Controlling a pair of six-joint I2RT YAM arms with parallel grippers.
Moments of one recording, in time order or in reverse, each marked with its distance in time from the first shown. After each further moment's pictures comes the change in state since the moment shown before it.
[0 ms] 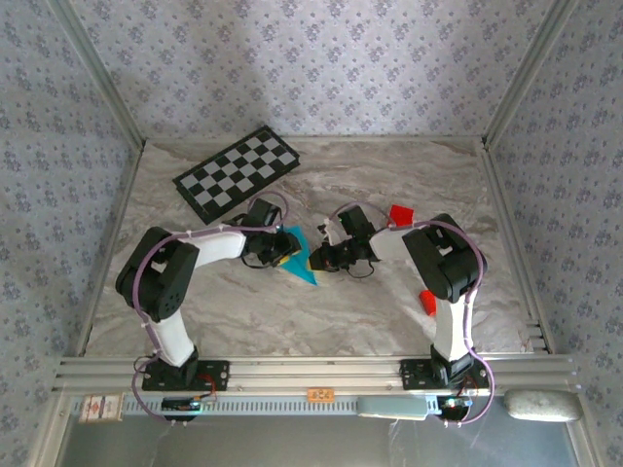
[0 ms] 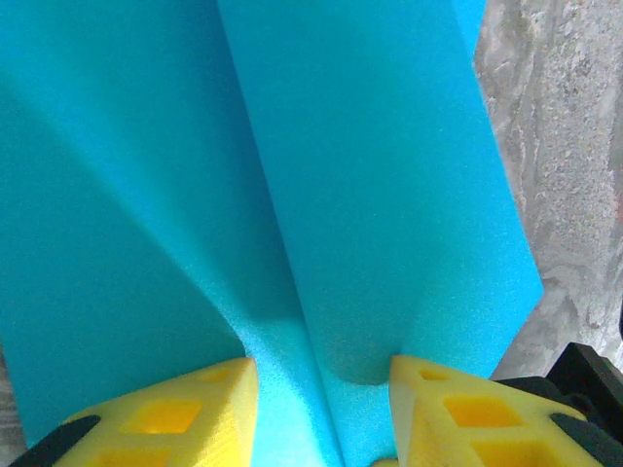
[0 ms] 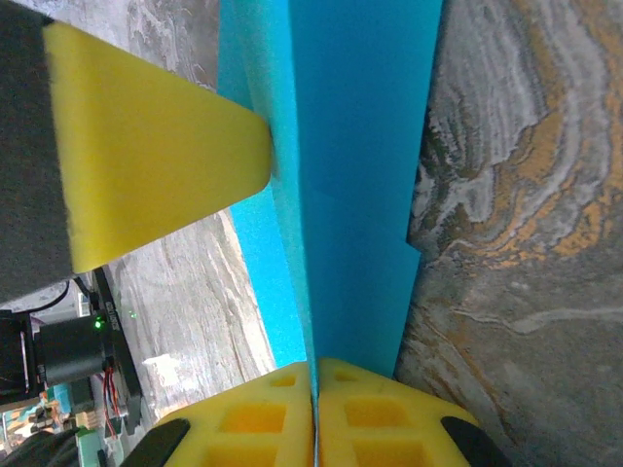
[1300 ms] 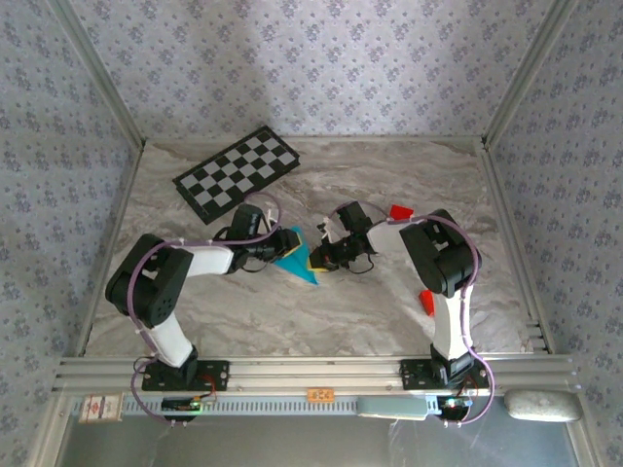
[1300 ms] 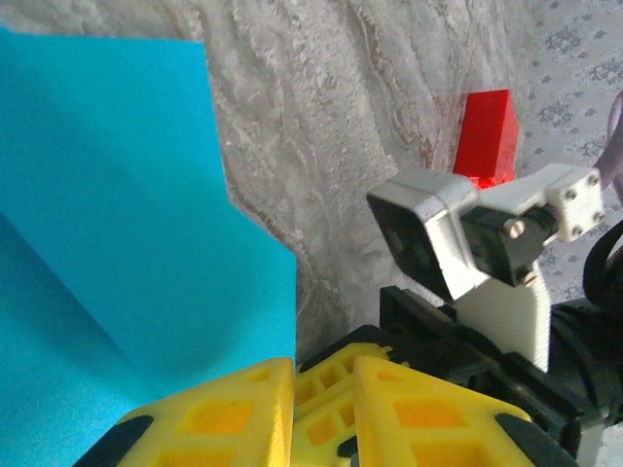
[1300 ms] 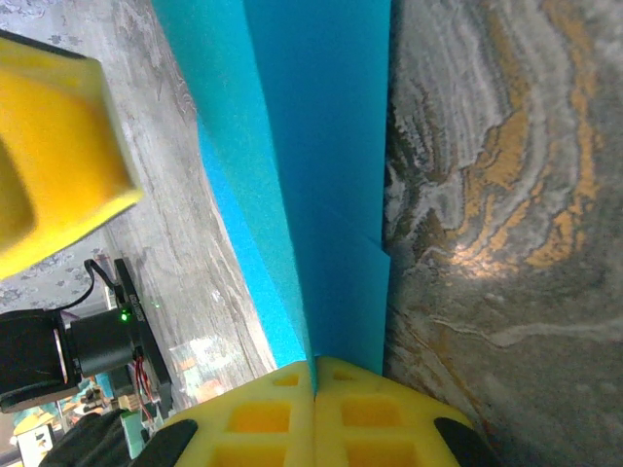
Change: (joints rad) left arm 0.056 -0.062 -0.229 0.539 0.216 0.007; right arm -0.021 0.053 0.087 -0.141 -0.057 0.001
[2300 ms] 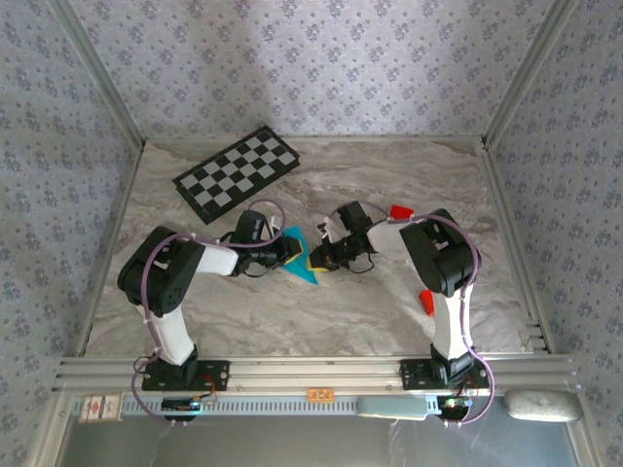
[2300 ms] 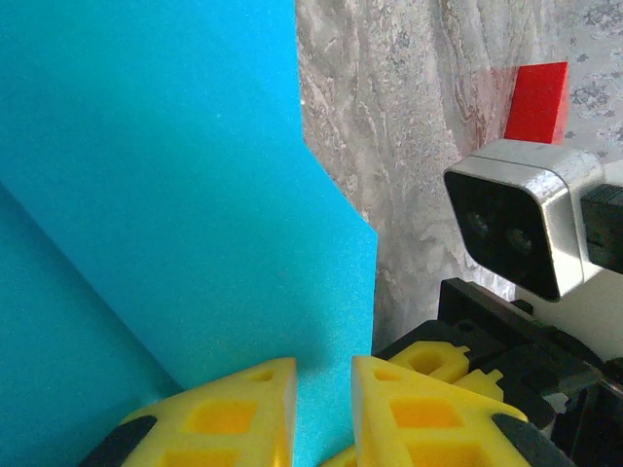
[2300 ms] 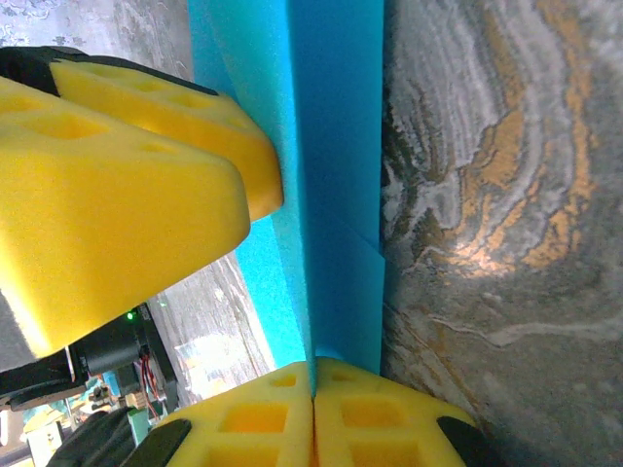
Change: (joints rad) left arm -0.007 0.095 -0.012 0.067 0.021 0.000; right arm -0.005 0.004 0.004 -0.006 -0.011 0.003
